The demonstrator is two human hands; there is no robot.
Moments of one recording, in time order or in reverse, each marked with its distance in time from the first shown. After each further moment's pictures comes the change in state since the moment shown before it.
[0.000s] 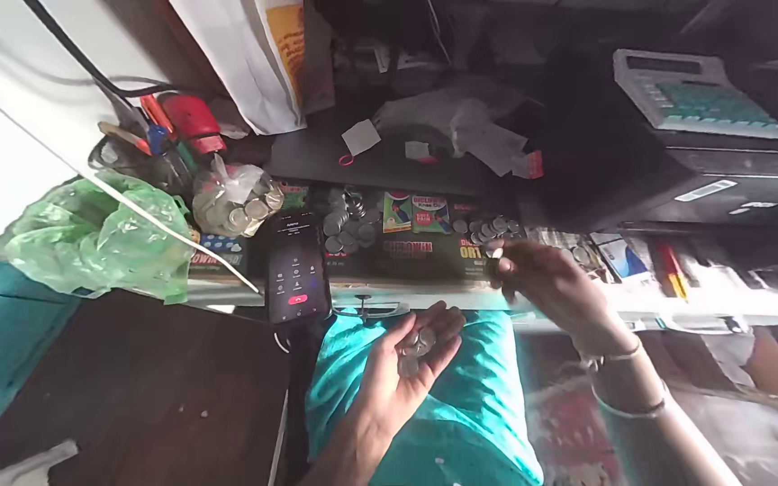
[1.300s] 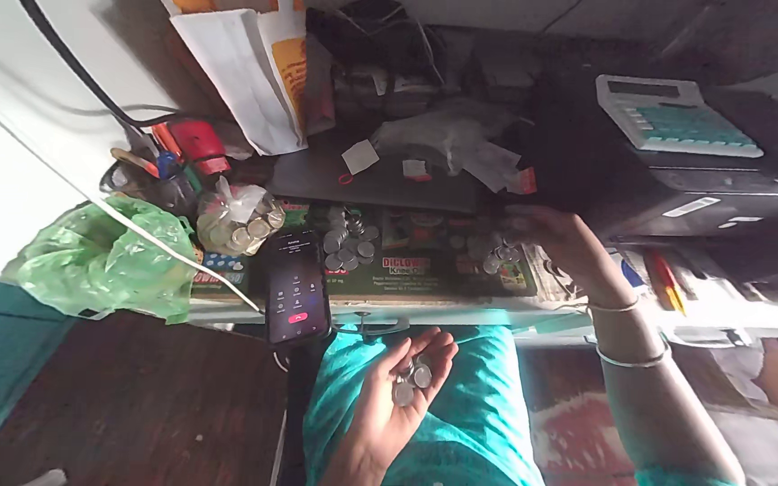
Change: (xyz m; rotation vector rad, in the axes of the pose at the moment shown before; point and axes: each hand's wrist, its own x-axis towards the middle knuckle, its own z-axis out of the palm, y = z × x) left_hand -0.004 0.001 -0.014 -0.039 0.007 -0.009; right_hand 0.051 -0.016 -0.064 -0.749 0.278 -0.025
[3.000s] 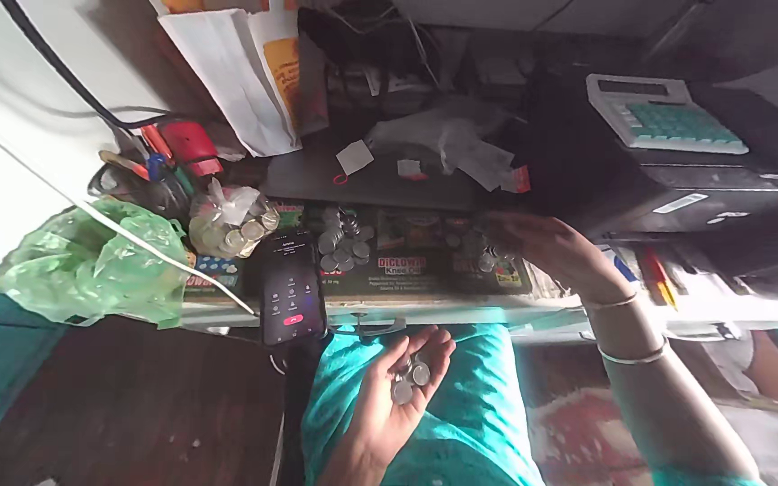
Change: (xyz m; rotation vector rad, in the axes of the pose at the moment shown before) left_hand 0.002 -0.001 0.002 -0.004 0.011 0.006; right_hand -0.005 -0.012 0.006 0.585 -0.225 0.138
